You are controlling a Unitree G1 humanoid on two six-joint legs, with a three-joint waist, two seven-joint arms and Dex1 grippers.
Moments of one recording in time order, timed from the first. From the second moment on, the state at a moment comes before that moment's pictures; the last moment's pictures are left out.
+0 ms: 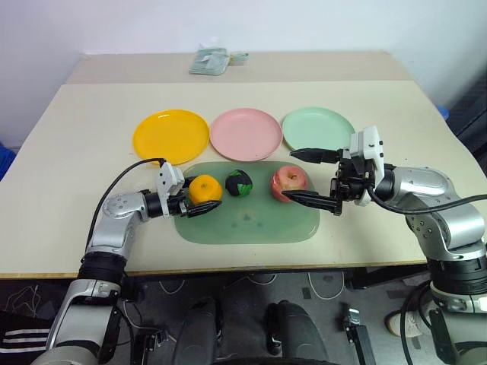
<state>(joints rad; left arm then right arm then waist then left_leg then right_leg) -0.48 0.48 0.00 0.41 -0.32 0.02 -1.13 -0.46 -0.68 -0.05 -0.24 0.57 0.49 1.07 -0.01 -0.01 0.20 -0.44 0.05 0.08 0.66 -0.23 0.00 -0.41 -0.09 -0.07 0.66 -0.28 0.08</state>
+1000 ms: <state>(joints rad) -0.99 0.41 0.26 1.22 -0.25 -0.19 -0.48 -0.57 -0.49 -0.05 -0.10 0.48 0.38 0.83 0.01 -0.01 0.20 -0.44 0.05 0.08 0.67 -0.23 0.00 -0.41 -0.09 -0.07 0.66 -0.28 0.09</state>
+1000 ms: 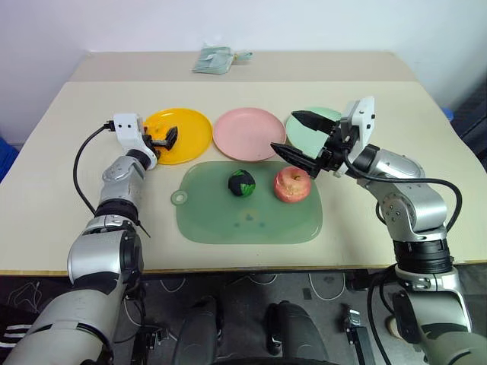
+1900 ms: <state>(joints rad) -0.29 0.79 0.22 0.07 -0.60 0.32 -1.37 -0.65 -0.41 0.27 -0.07 0.27 0.52 0.79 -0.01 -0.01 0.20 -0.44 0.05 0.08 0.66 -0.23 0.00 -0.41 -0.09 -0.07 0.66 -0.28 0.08</state>
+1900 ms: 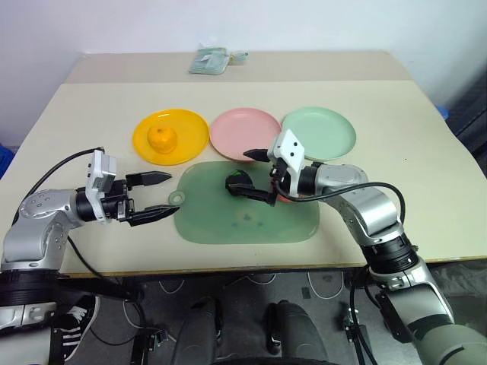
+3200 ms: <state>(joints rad) -0.24 0.77 0.26 0.04 -0.62 0.30 -1.29 -0.70 -0.28 0.27 -0.01 0.15 0.58 0.77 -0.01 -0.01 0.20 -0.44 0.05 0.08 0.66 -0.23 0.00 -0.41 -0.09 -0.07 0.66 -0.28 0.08</state>
